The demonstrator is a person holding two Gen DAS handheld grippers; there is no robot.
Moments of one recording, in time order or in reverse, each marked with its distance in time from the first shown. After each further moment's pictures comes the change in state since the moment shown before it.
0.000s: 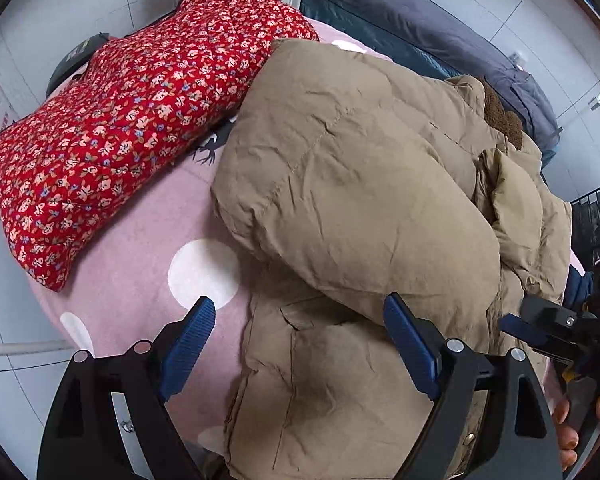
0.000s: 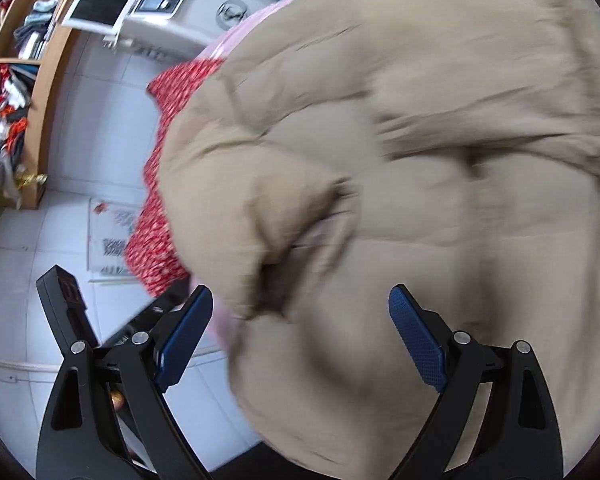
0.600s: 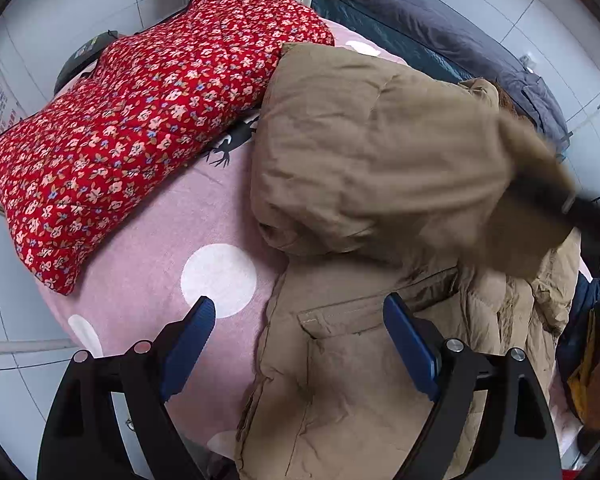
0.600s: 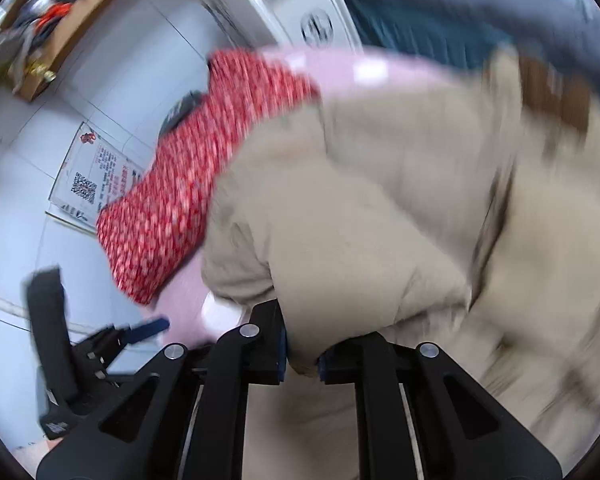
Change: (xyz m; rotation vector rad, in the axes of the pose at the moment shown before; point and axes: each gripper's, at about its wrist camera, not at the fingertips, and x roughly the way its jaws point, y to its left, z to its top) left arm 0.002 0.010 0.006 -0.014 -0.001 0.029; right arm 0.008 0.124 0.049 -0.481 -0.138 -0.211
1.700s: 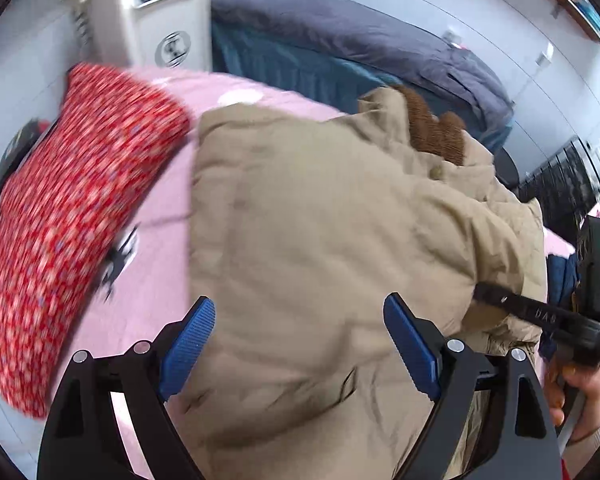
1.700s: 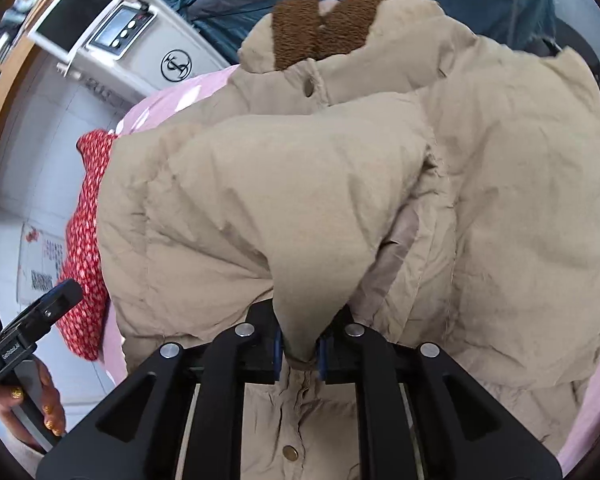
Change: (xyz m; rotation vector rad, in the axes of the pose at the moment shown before) left arm 0.019 -0.133 0.080 0.281 -0.093 -0.107; right arm -0.006 -0.200 -0.046 0.417 0.003 -0.113
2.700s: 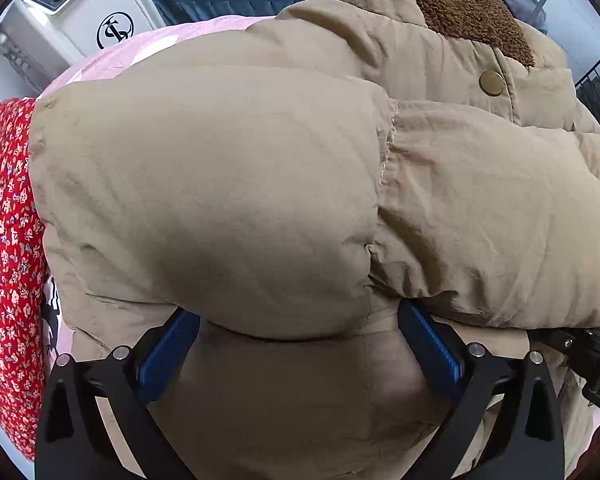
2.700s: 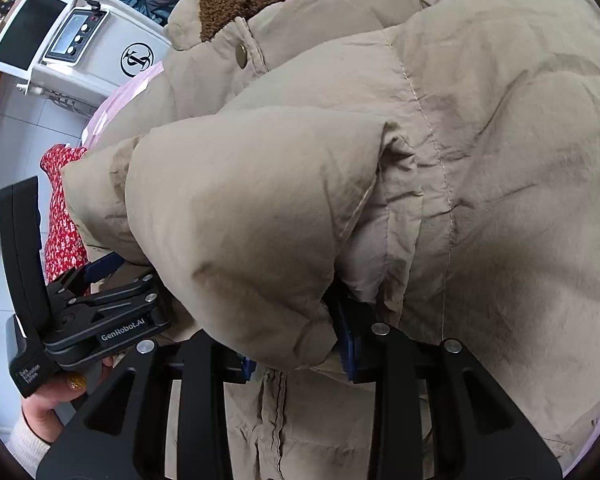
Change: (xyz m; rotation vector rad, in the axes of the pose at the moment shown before) left arm 0.153 -0.060 0.026 0.154 0.239 0.168; right arm 0.057 -0.033 0.020 0.110 0.103 -0.022
